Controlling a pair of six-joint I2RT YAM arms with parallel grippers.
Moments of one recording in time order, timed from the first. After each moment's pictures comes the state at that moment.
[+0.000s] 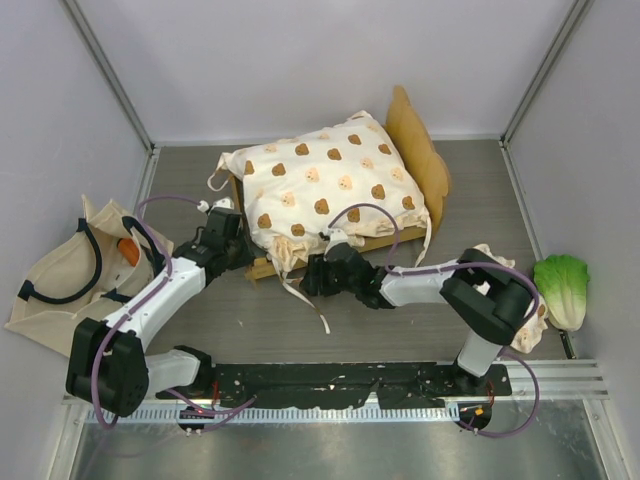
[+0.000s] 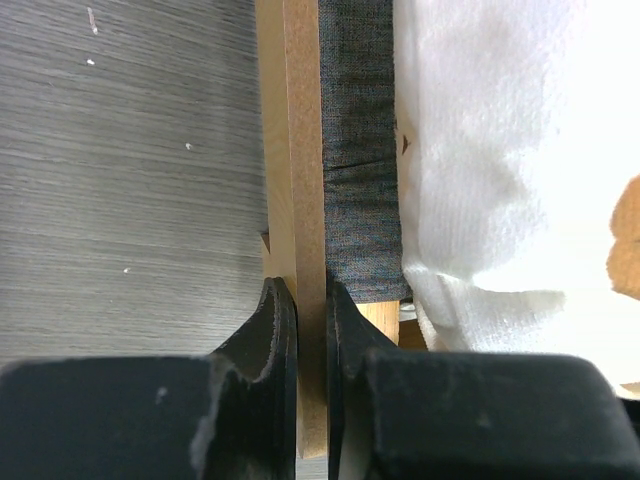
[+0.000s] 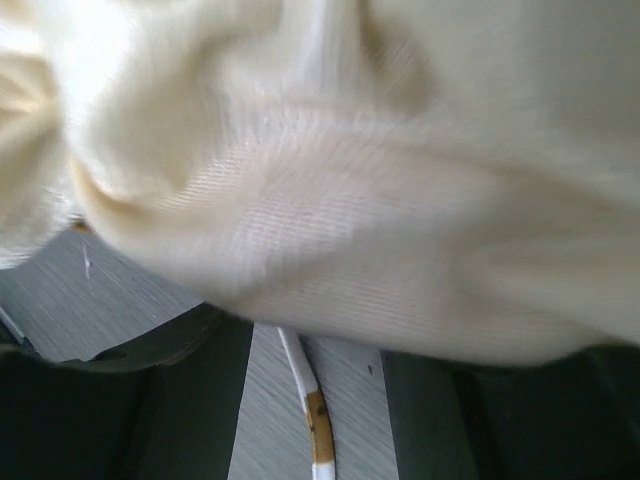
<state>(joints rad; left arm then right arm) -0.36 1.21 0.77 -0.41 -0.13 -0.61 0.90 1.67 0.76 0.29 0.03 0.65</state>
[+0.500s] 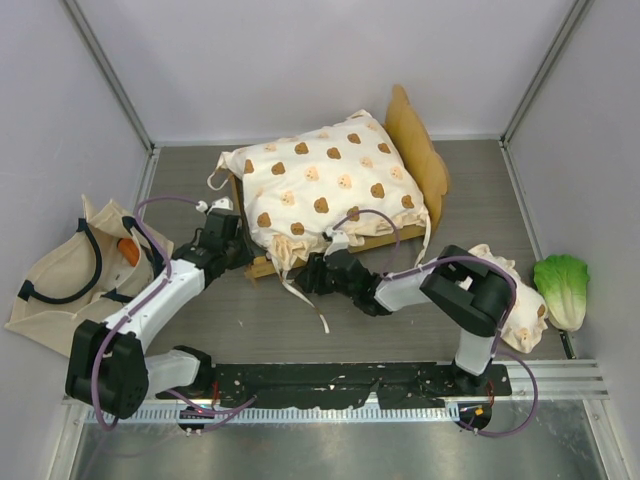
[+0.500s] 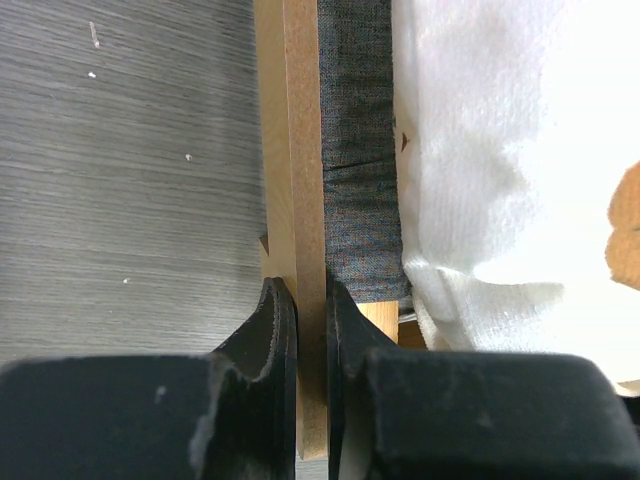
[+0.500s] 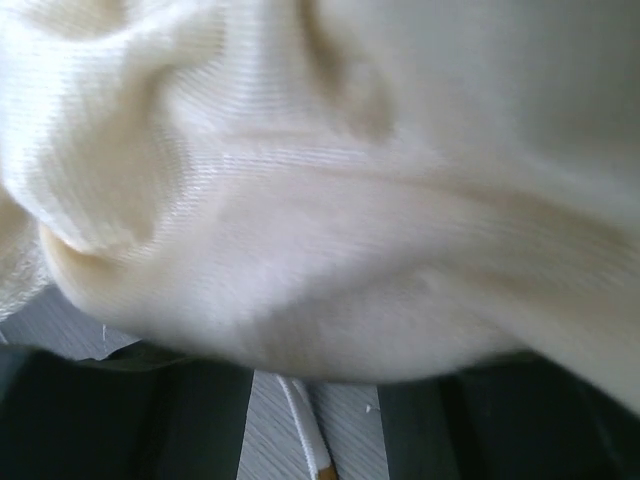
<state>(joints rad) -0.35 1.20 0.75 -0.38 -0.12 -0.60 0.94 1.81 0.73 0.58 0.08 0.72</state>
